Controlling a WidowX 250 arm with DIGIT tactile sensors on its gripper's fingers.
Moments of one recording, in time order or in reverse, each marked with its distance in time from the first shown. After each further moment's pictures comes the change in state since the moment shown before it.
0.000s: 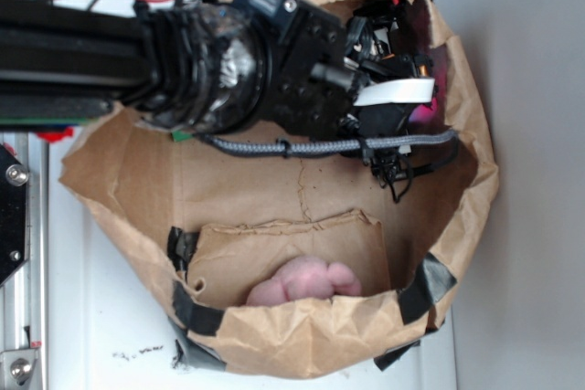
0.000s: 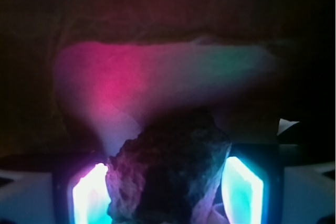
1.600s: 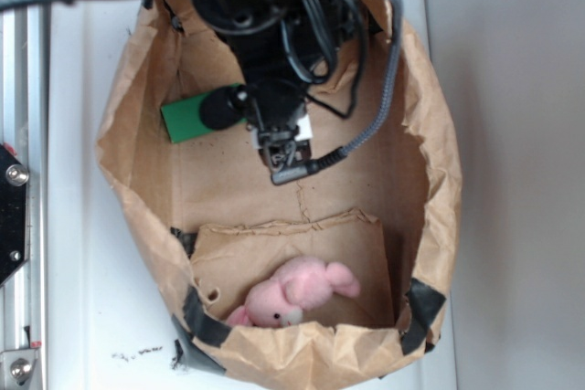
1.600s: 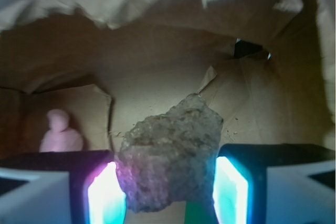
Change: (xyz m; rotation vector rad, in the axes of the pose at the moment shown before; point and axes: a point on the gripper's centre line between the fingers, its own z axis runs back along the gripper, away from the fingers) arm -0.004 0.023 0.155 -0.263 0.301 0.040
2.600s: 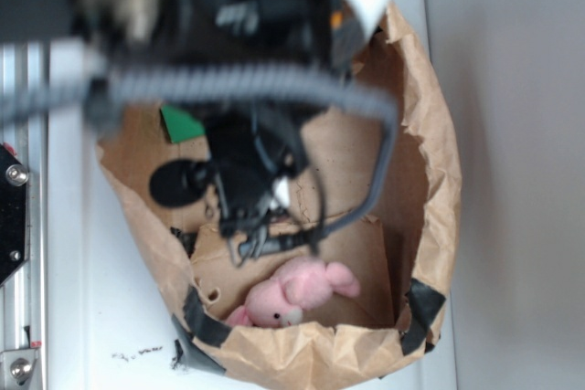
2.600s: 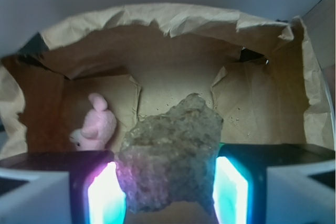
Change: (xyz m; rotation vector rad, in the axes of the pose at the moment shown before) arm -0.008 -0.055 0.028 0.059 0.017 -0.113
